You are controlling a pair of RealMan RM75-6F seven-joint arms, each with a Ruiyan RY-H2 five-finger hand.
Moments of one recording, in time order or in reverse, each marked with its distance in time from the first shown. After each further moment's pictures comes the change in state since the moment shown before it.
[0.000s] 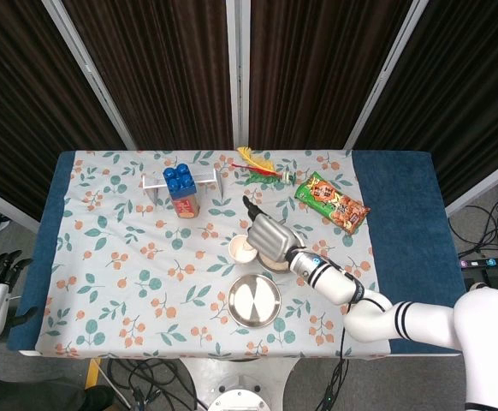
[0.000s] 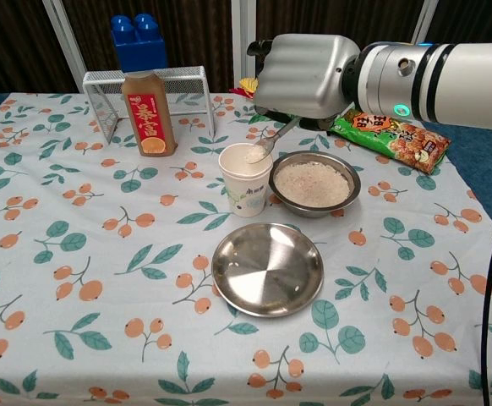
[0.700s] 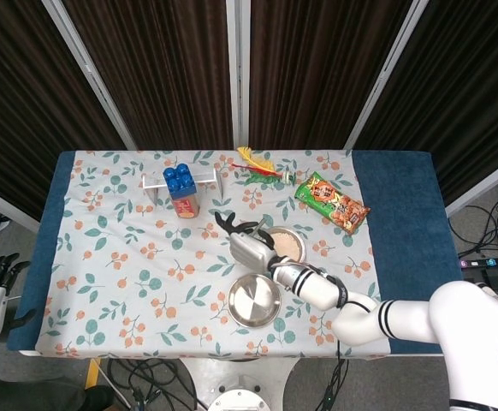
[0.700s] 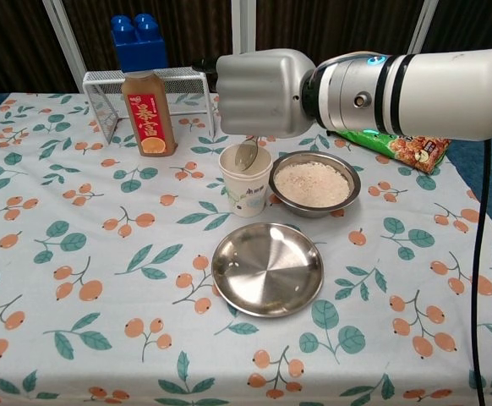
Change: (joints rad) left arm 0.013 -0.021 0.006 0.041 0.005 0.012 -0.040; right arm 0.110 -0.028 -0.074 -0.028 0.022 0.017 -0.381
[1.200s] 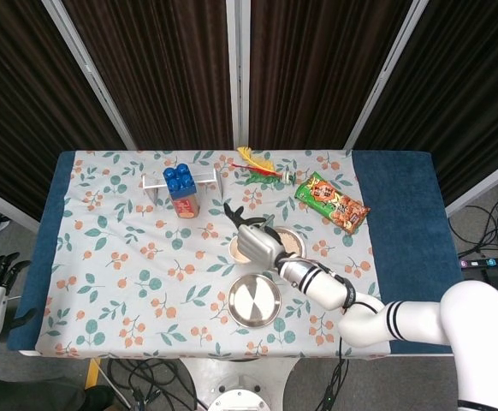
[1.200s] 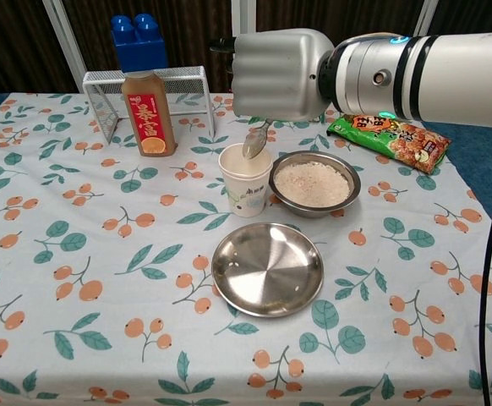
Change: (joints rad) left arm 0.000 0.005 -0.004 -0.008 0.003 0.006 0.006; right arm -0.017 0.048 0.002 -0.050 0.027 0.051 0.083
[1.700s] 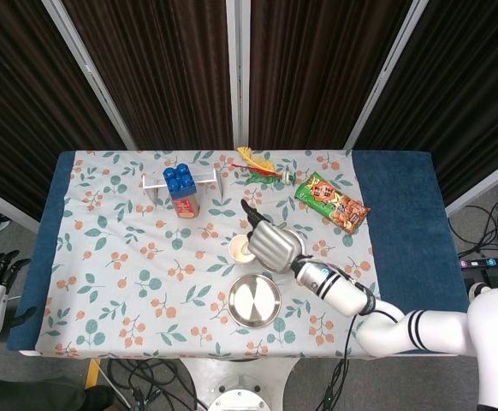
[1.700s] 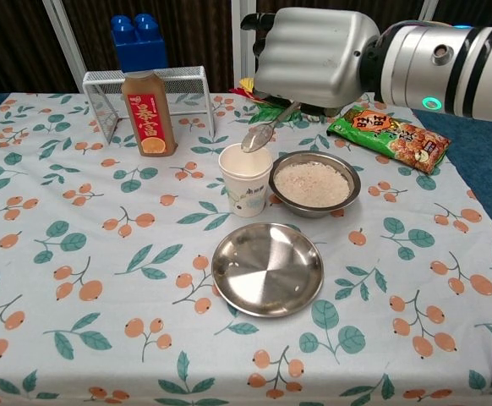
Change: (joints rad) left arm -0.003 0.011 -0.003 -0.021 0.008 0.006 0.023; right arm -0.119 0.059 0.003 -0.066 -0.127 0.097 0.357
